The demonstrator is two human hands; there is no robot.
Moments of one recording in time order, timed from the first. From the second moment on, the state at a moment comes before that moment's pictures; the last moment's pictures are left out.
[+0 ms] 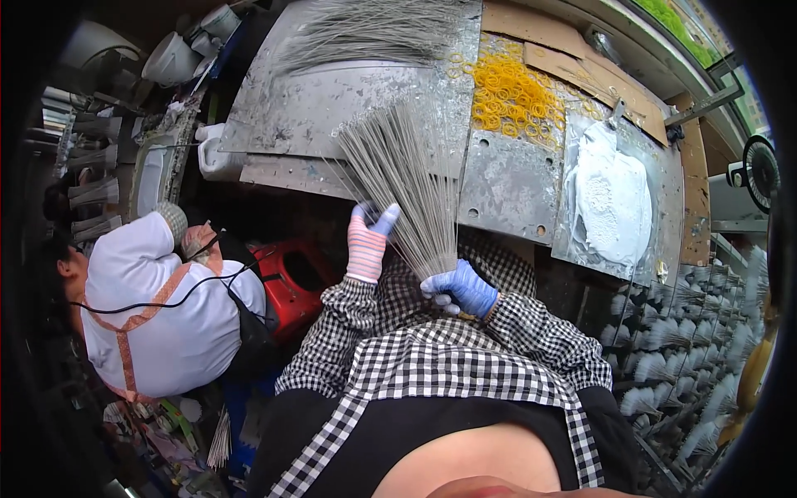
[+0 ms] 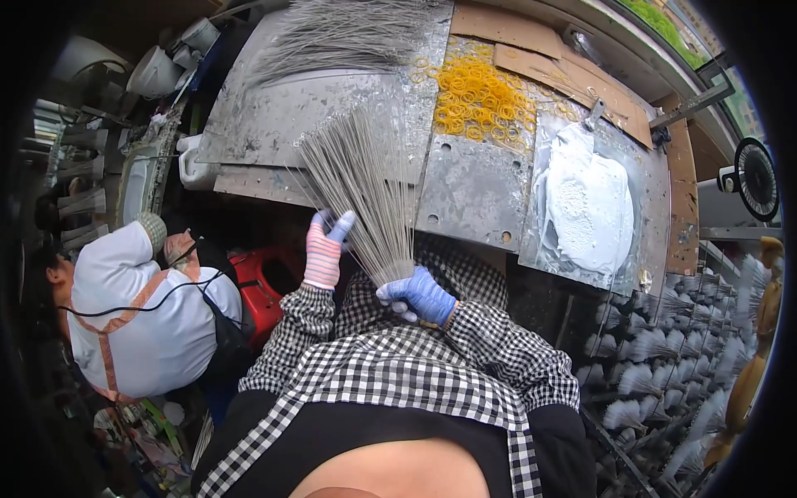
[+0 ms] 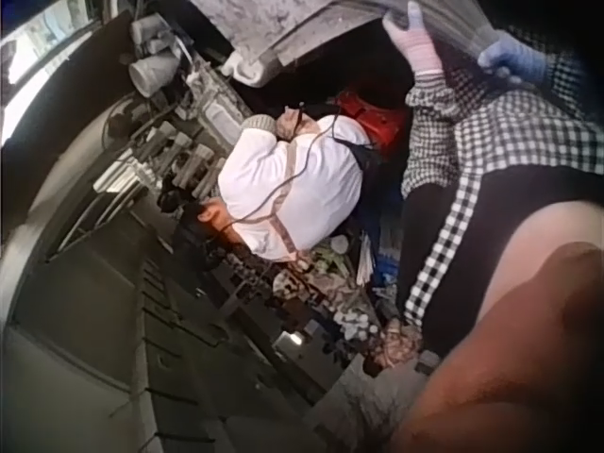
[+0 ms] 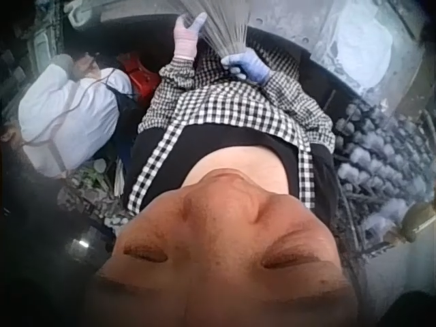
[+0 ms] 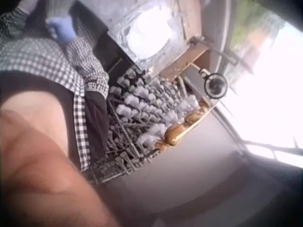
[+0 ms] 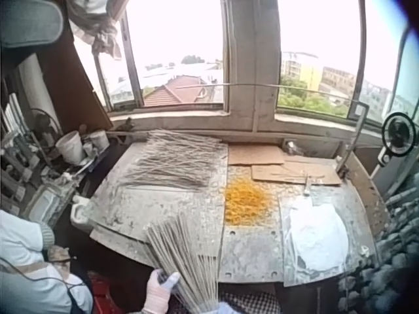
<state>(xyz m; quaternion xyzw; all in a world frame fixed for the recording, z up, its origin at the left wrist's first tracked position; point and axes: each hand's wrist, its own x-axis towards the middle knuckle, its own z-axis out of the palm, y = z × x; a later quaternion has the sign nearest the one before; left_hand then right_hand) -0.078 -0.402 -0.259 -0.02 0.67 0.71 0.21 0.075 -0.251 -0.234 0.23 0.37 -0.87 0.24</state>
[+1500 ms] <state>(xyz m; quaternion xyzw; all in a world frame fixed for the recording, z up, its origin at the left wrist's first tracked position) -0.080 -0.437 -0.186 0.21 0.64 0.74 -0.06 0.142 -0.249 -0.277 0.13 0.52 -0.83 0.14</state>
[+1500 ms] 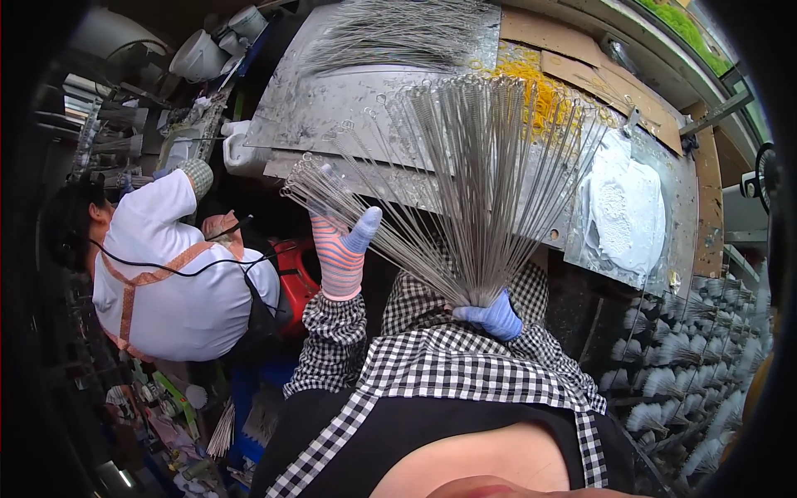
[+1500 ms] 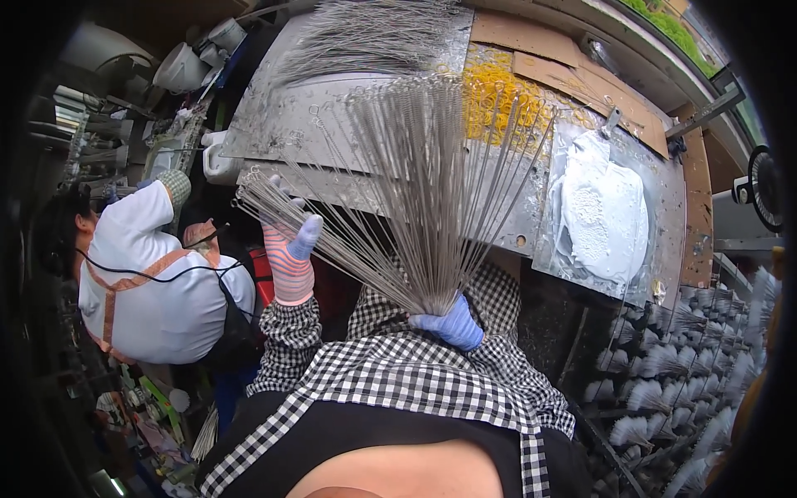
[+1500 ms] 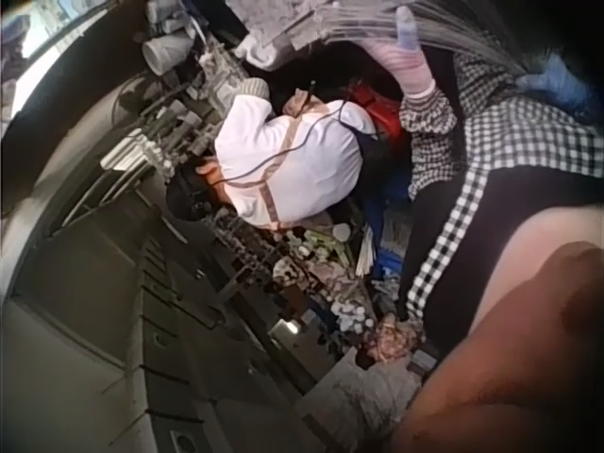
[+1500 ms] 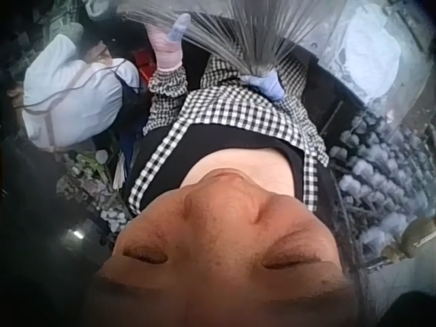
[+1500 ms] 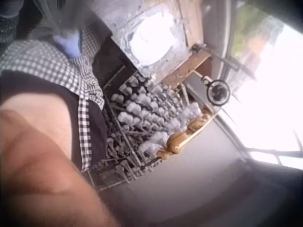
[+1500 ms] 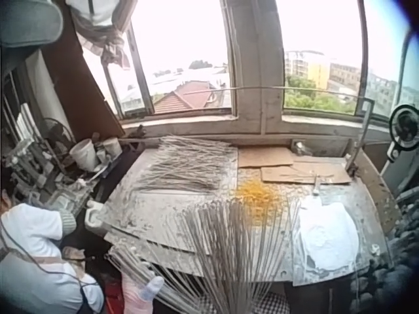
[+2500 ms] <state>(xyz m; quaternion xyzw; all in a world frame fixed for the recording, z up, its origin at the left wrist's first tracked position) -0.014 -0.445 -0.130 0.36 0.69 0.54 -0.32 0.092 -0.241 -0.228 0.06 0.63 -0.77 -0.06</state>
